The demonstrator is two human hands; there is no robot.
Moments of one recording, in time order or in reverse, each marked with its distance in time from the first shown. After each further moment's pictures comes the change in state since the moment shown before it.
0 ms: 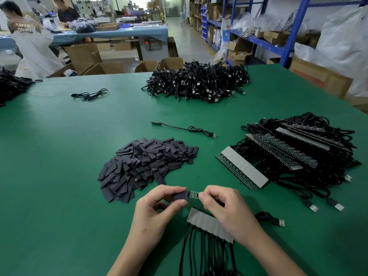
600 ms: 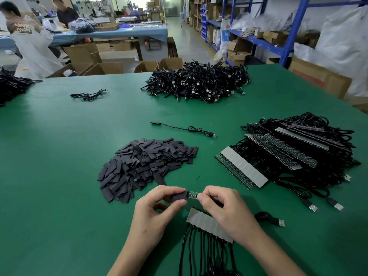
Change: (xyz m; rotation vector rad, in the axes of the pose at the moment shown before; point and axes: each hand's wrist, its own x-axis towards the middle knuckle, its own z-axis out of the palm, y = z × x) left_hand 0.000 -0.001 0.000 0.045 0.011 0.035; right_hand -0.001 0.003 0.001 -0.039 -0.019 0.020
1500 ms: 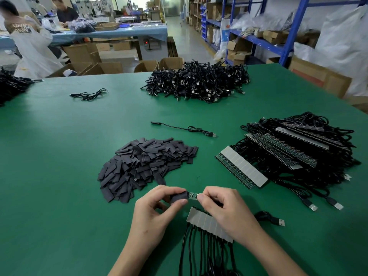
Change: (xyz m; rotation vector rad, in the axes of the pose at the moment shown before) left_hand 0.000 -0.001 0.001 0.070 0.033 0.071; right_hand 0.000 -0.001 -0.001 0.004 -0.010 0.003
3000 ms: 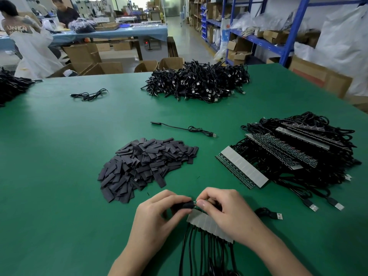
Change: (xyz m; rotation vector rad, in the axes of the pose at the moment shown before) left_hand -0.003 0.002 -0.002 0.270 -0.099 0.165; right_hand 0.002 0.010 -0.006 -0.212 -0.104 -0.007
